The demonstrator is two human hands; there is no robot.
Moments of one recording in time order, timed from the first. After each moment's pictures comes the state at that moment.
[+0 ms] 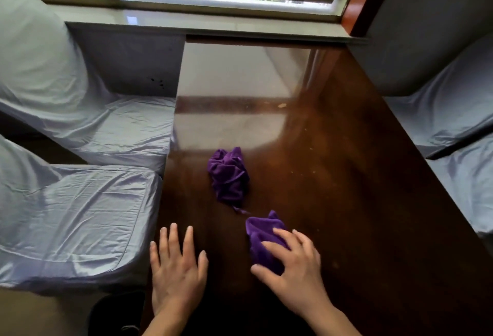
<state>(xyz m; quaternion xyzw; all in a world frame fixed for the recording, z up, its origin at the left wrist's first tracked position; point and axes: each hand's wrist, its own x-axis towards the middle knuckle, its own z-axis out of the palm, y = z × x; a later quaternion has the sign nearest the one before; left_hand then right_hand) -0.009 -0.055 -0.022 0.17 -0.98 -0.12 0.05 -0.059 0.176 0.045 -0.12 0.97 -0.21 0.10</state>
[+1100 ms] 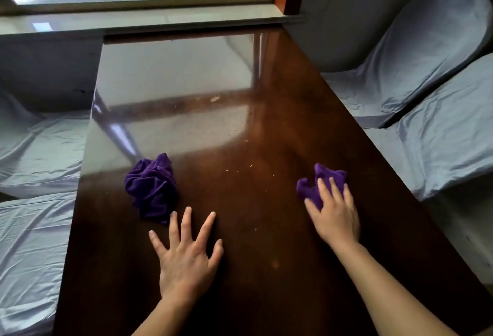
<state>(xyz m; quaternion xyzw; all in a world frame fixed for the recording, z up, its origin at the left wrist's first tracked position) -0.096 0.080 -0.020 0.07 -1.00 -0.05 -0.02 -0.179 0.386 0.013 0.10 0.99 -0.08 0.04</state>
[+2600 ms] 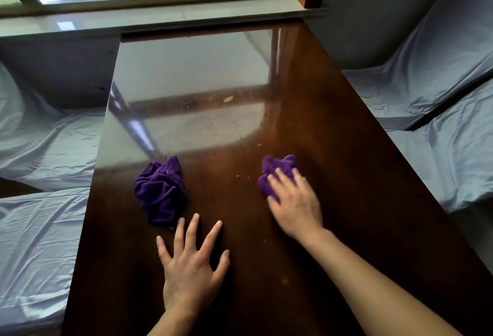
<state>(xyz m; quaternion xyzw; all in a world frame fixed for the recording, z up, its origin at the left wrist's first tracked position) -0.097 0.077 -0.016 0.07 -0.99 -0.08 -0.01 -0.228 0.295 0.010 -0.12 0.99 -0.09 0.01</state>
